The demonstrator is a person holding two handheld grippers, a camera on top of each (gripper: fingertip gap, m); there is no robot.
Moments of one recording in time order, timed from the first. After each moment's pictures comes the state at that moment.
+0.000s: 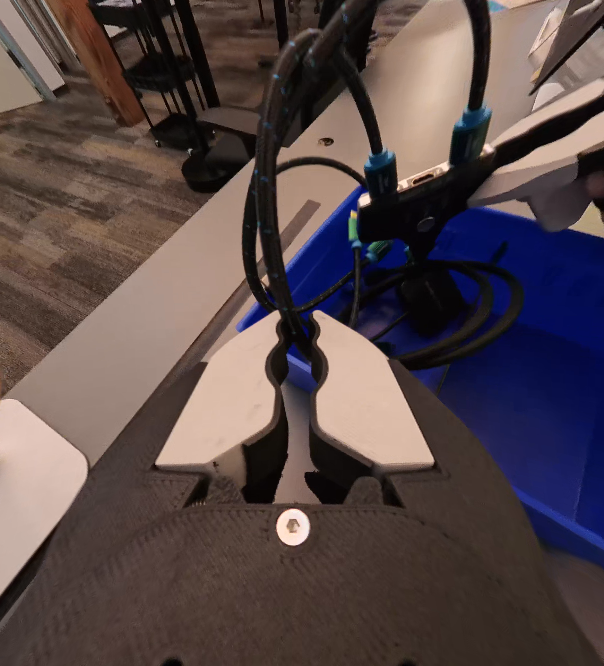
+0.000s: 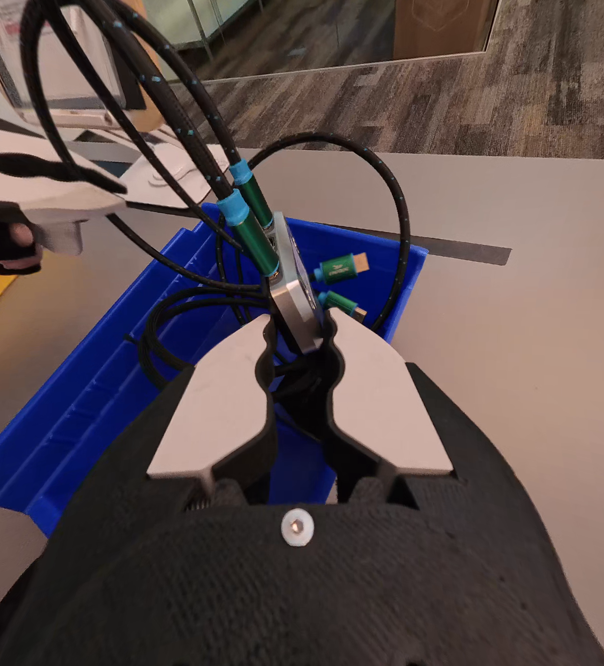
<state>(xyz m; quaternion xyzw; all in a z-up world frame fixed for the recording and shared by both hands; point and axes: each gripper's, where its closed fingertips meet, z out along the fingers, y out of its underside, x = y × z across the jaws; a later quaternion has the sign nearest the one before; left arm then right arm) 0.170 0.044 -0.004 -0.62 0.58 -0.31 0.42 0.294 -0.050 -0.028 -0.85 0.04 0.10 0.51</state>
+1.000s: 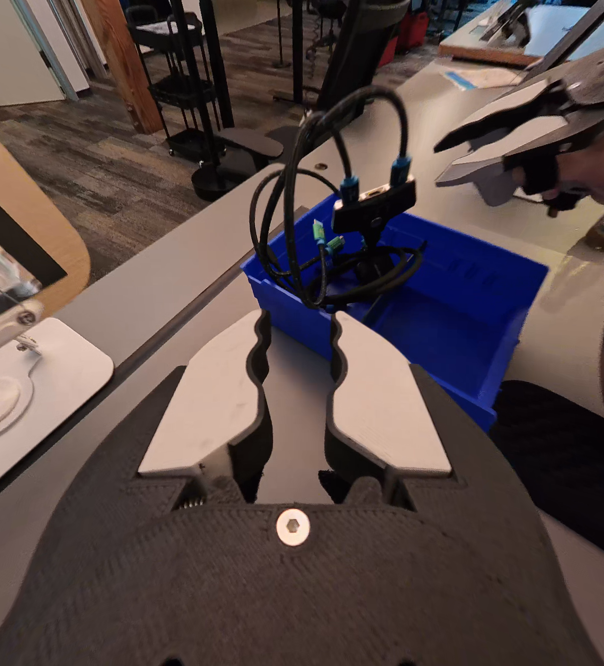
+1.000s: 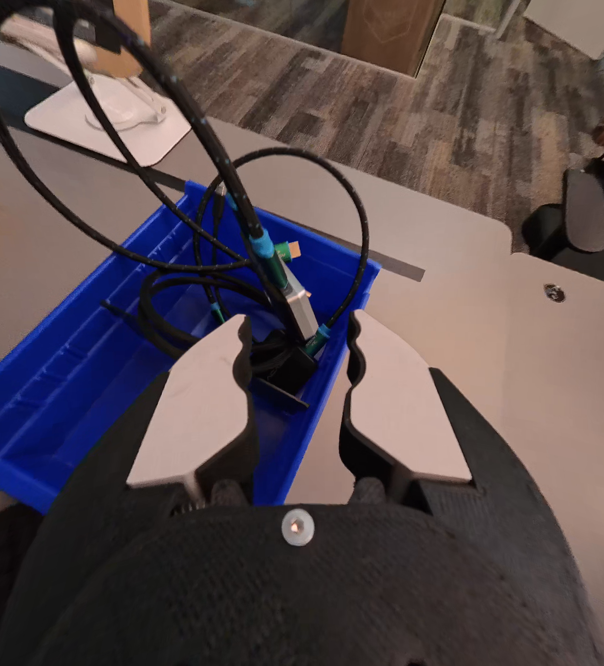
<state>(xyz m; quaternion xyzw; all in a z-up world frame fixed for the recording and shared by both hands) 0.059 0.008 0.040 -0.64 0.53 -0.35 0.43 0.288 -0.079 0.014 -0.87 -0.02 -0.05 0.49</state>
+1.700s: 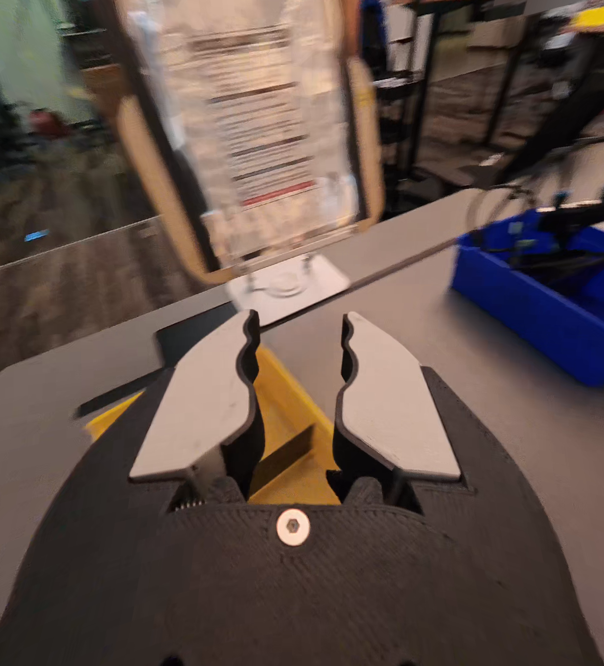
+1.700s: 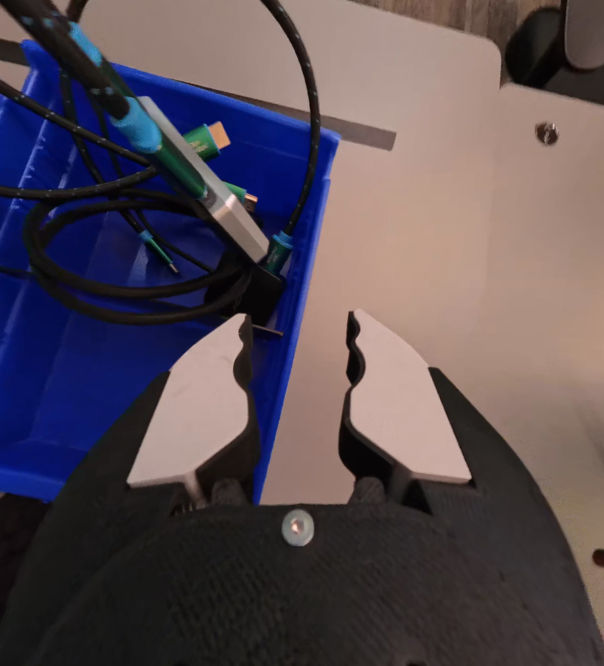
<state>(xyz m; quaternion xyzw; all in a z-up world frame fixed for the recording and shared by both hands) -0.232 0.086 0.123 -0.70 0.38 -0.23 0.56 0.312 -0.108 -0.032 -0.93 0.09 -0.09 0.34</state>
